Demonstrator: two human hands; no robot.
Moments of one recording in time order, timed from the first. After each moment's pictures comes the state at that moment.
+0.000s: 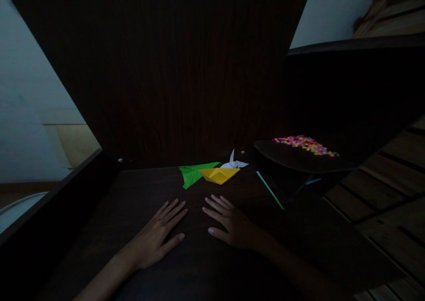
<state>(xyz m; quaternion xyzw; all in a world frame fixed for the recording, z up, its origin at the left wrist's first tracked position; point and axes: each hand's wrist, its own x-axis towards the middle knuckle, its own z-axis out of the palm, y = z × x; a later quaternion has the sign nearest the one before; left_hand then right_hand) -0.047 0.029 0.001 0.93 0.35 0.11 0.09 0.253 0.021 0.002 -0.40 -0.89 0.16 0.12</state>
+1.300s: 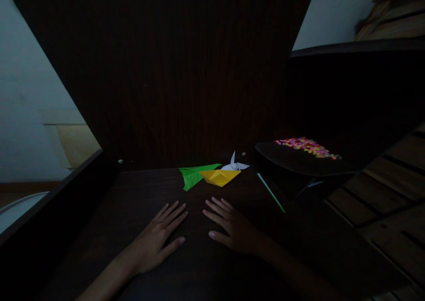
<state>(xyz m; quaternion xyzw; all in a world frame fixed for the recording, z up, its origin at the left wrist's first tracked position) -0.047 0.030 0.000 0.92 0.36 0.10 0.09 0.252 0.021 0.008 -0.40 -0.89 0.18 0.11</state>
